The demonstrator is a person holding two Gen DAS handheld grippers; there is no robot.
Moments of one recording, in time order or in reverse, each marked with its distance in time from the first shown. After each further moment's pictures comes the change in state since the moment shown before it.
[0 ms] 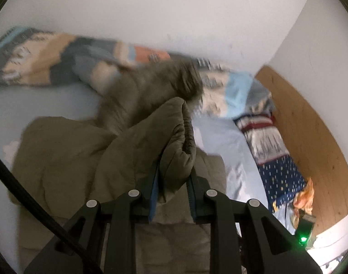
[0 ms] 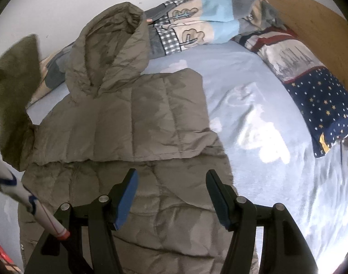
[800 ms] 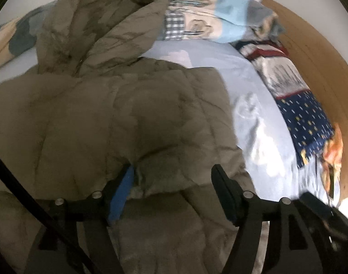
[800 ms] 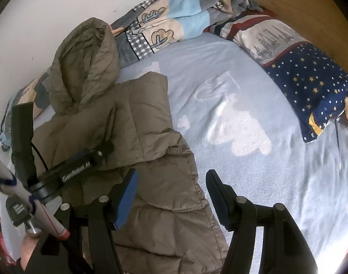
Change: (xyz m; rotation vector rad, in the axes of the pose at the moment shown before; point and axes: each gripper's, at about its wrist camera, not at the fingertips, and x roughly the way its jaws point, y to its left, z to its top) left arm 0.126 -0.072 -0.087 0.159 0.285 0.074; right arm -0.007 -0.060 0.005 0.152 0.000 0.026
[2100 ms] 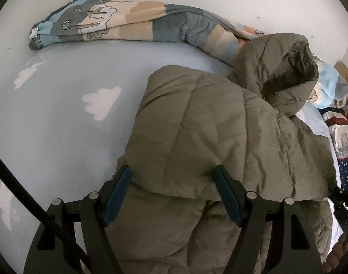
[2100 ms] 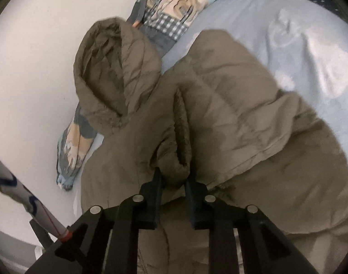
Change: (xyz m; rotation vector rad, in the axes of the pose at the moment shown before) left arm -0.099 0.264 -0.039 -0.339 -0.170 0.330; right arm 0.091 0.062 0.004 0.312 0.014 0.408
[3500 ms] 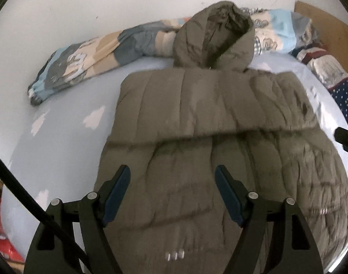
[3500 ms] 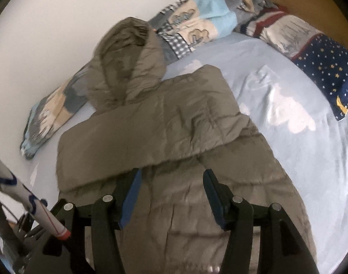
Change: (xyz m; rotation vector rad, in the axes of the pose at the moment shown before) left arm -0.087 -0.106 -0.101 0.356 -0.047 0.121; right arm -0.102 0.048 -0.066 -0.290 -0.052 -0.252
